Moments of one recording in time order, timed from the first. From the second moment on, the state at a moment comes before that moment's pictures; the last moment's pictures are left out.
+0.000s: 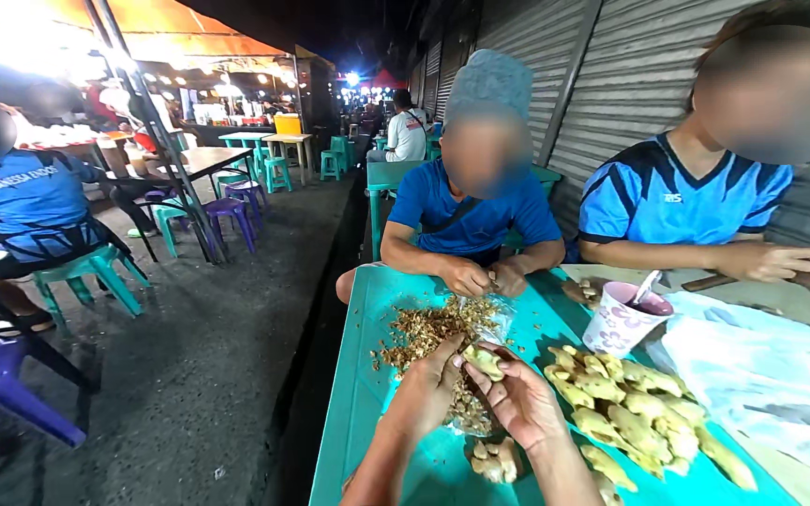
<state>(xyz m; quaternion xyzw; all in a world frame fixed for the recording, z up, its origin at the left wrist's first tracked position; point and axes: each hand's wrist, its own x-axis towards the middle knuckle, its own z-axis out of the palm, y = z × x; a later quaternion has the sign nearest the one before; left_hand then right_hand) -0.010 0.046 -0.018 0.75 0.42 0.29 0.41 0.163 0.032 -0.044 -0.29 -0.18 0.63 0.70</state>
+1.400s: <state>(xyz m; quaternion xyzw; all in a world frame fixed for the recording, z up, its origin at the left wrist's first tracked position) 0.016 0.035 -0.031 0.82 0.41 0.20 0.33 0.144 0.045 -0.052 -0.50 -0.21 0.44 0.72</state>
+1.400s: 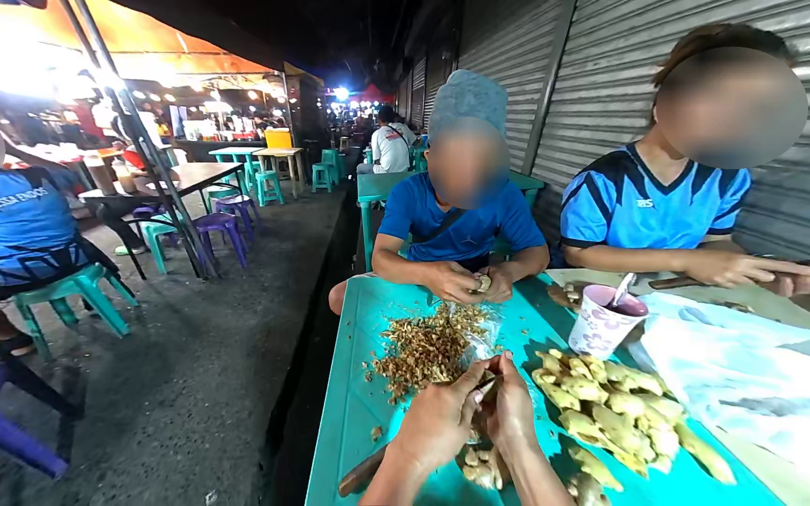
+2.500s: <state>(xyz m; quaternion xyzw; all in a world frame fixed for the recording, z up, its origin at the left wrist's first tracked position) 0.009 0.043 -0.036 0.83 0.35 0.19 0.39 0.161 0.043 -0.048 -0.42 -0.10 0.62 0.65</state>
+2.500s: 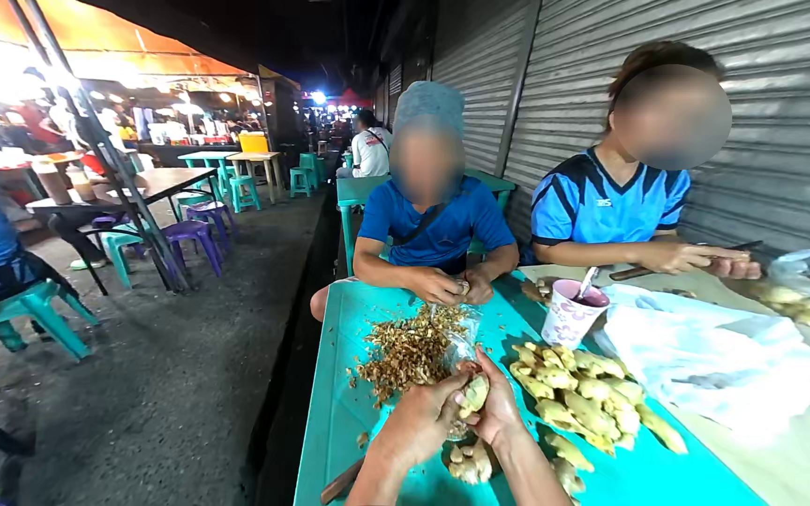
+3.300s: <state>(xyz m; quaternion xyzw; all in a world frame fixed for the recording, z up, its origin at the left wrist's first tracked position) 0.008 0.062 -0.047 0.77 0.55 0.03 0.32 0.305 0.012 -0.053 -0.83 -0.55 0.03 0.13</state>
